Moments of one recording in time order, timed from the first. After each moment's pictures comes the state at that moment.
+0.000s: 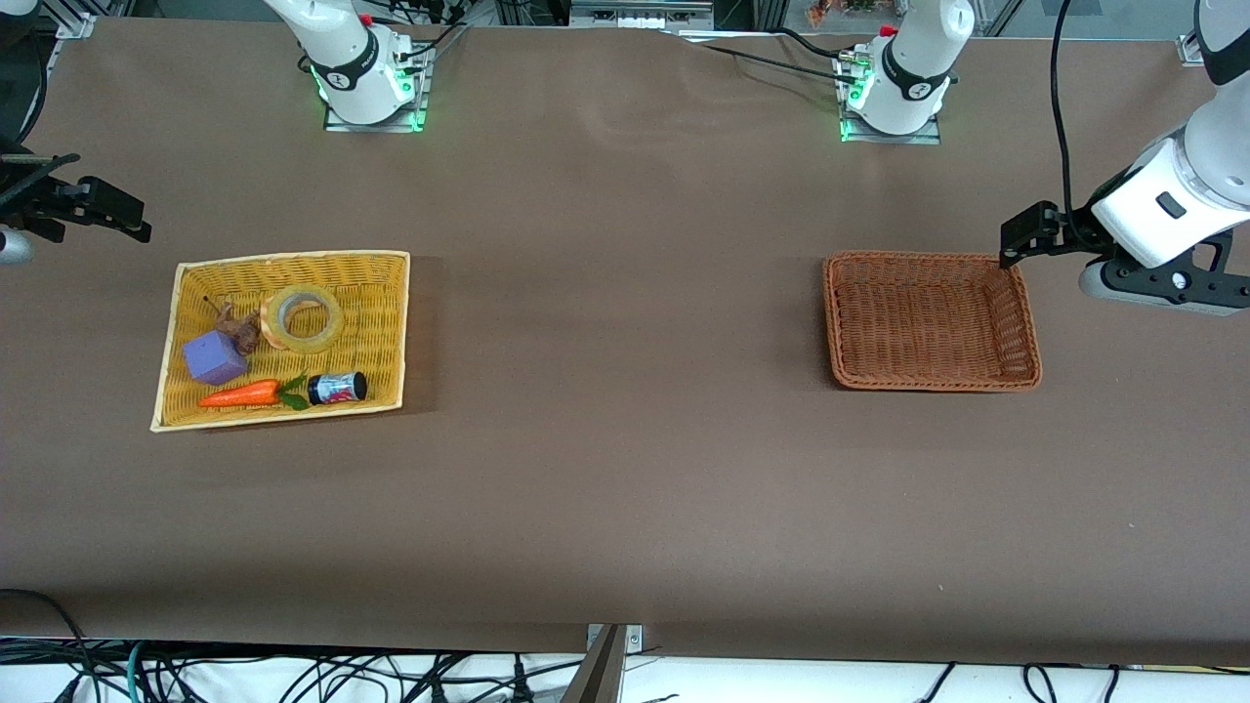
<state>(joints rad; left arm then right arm) 0.02 0.13 -0.13 -1.46 0.00 1.50 0.02 -0.13 0.00 0.07 -1.64 -0.04 1.58 -0.09</state>
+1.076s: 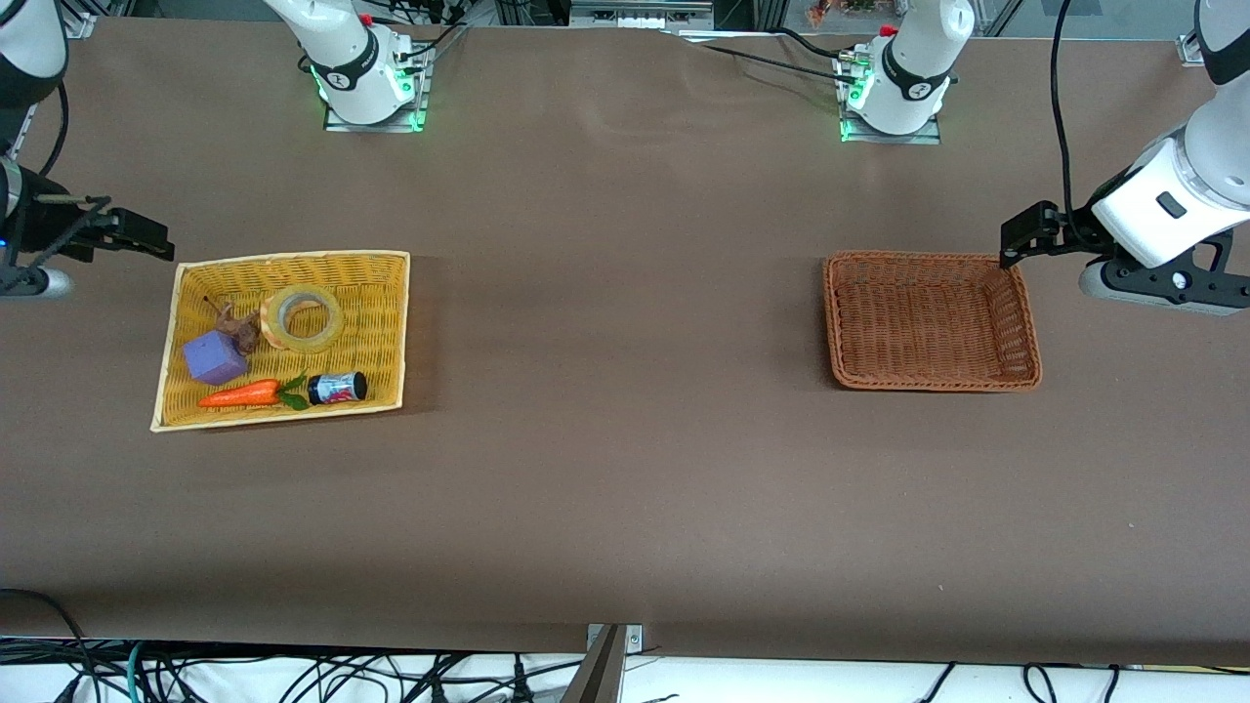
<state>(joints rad) 0.02 0.13 -0.13 -1.46 0.00 1.50 0.02 -0.13 0.10 0.07 -1.64 -0.04 1.58 -0.09</state>
